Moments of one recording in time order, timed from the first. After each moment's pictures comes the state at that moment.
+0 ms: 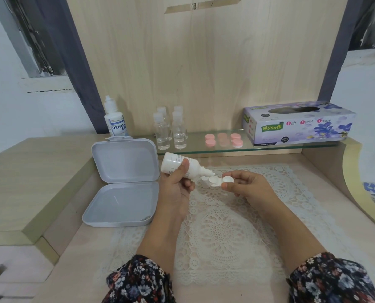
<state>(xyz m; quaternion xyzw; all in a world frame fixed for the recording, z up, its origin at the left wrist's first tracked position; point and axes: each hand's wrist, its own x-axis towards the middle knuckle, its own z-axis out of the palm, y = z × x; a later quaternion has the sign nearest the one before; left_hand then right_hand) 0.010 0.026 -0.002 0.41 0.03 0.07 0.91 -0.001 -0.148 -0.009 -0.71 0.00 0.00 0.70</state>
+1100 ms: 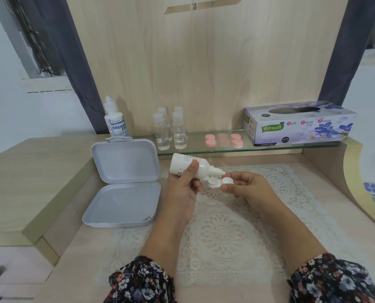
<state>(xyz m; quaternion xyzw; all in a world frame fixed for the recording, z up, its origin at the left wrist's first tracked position) 0.007 0.017 -0.004 0.44 -0.02 0.03 0.90 0.000 -0.148 -0.010 -0.72 0.00 0.01 0.69</state>
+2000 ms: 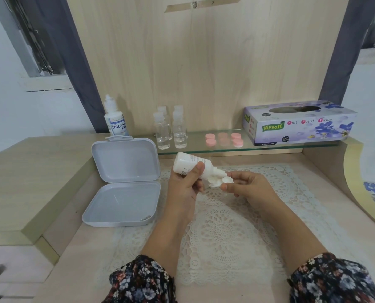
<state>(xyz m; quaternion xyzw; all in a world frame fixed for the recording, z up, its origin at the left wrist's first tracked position) 0.014 0.017 -0.014 0.47 -0.04 0.05 0.88 0.001 -0.149 -0.012 -0.72 -0.01 0.01 0.69</state>
